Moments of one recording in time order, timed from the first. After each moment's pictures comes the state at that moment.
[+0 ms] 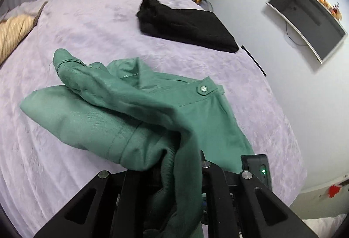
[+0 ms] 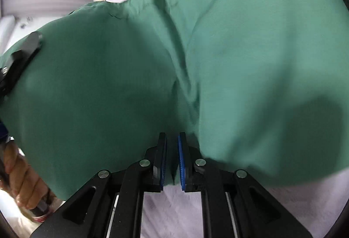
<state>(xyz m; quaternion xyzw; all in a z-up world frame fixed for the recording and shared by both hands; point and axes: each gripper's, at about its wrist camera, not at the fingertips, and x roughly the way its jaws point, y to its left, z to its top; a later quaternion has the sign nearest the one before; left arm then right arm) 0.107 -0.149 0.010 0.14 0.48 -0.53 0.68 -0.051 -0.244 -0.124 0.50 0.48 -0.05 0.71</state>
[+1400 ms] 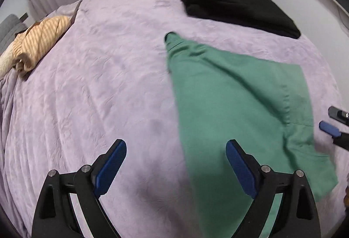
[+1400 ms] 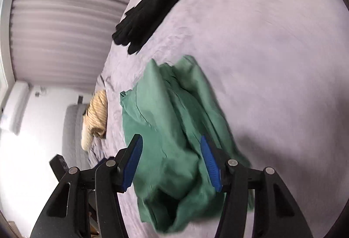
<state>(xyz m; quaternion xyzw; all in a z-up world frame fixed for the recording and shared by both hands) 0.114 -0.176 -0.065 0.22 0.49 -0.33 0.78 -0.186 -0.460 -0.065 0.55 0.33 -0.14 0.76</state>
